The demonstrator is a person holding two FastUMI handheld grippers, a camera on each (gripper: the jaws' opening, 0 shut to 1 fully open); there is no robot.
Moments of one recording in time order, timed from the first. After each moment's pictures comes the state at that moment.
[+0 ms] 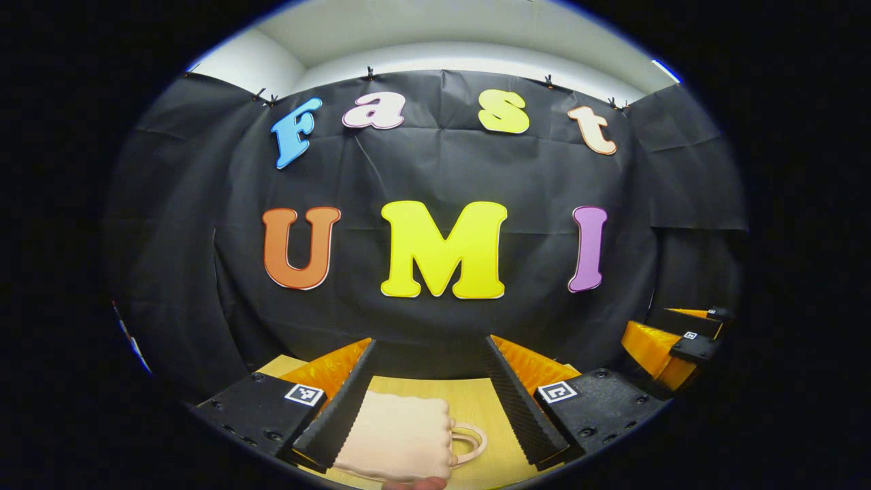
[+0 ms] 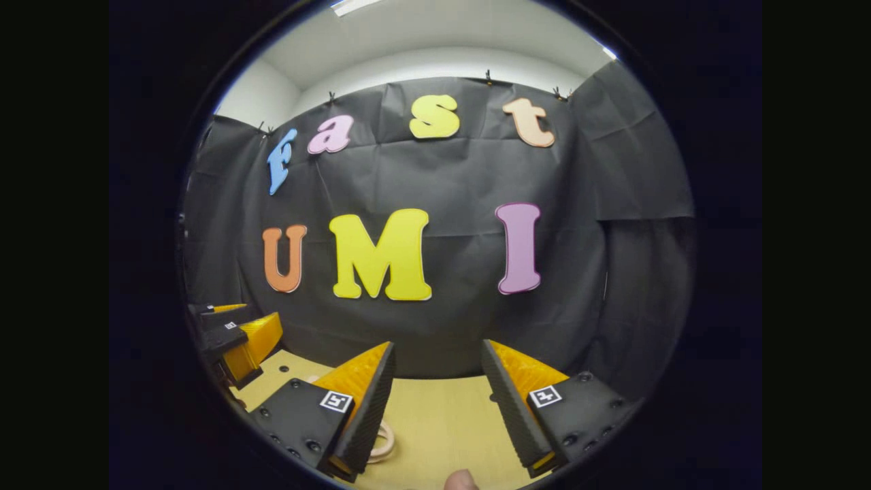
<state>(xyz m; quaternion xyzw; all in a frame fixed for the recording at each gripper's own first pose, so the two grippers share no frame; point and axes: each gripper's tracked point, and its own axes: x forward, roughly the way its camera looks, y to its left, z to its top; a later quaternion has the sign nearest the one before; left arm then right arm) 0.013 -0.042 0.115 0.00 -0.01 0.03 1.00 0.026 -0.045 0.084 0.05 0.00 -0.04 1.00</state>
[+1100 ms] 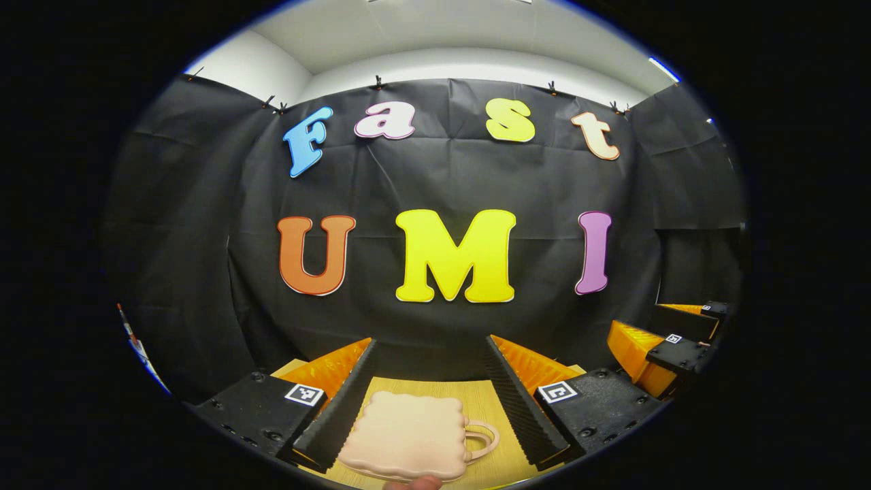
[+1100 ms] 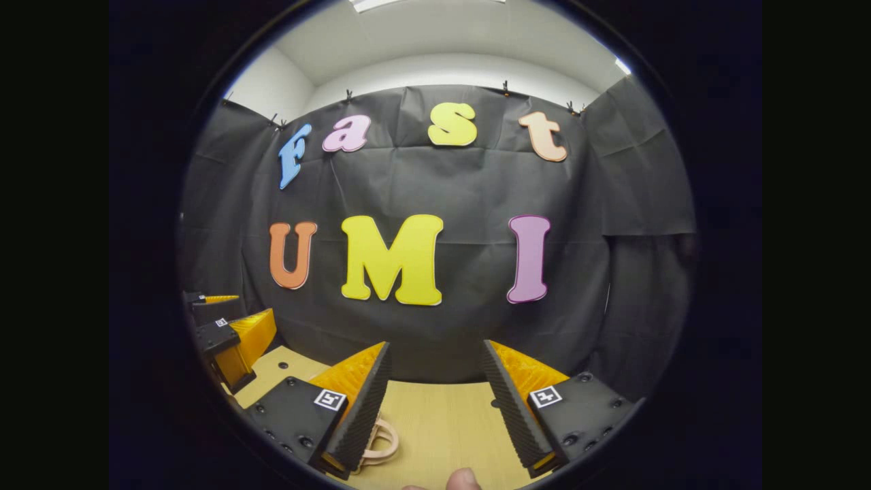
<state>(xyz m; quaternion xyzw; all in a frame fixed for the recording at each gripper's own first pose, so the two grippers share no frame) -0.005 -0.027 0.116 0.00 -0.02 0.04 1.00 0.021 -0.022 0.087 0.03 0.00 -0.04 1.00</state>
